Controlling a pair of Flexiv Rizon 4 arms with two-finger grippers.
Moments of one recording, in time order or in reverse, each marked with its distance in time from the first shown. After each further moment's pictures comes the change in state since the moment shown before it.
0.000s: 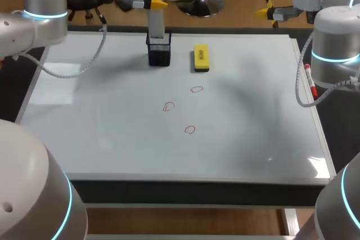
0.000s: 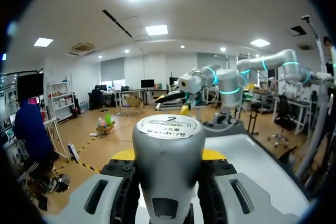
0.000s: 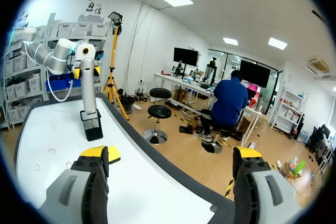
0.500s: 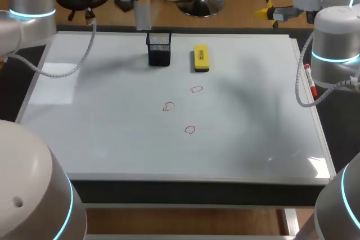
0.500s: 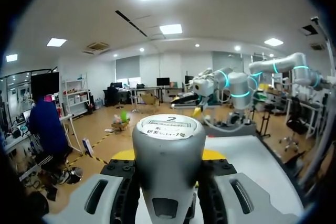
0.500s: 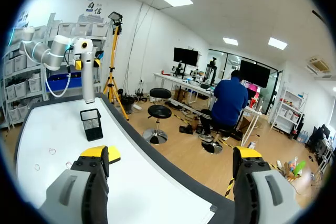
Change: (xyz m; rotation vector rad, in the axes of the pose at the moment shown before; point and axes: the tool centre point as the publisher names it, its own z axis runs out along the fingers) left arm -0.009 -0.011 -0.048 -0.023 -0.143 -0.022; right arm 0.000 0.000 0.000 0.000 0.000 0.000
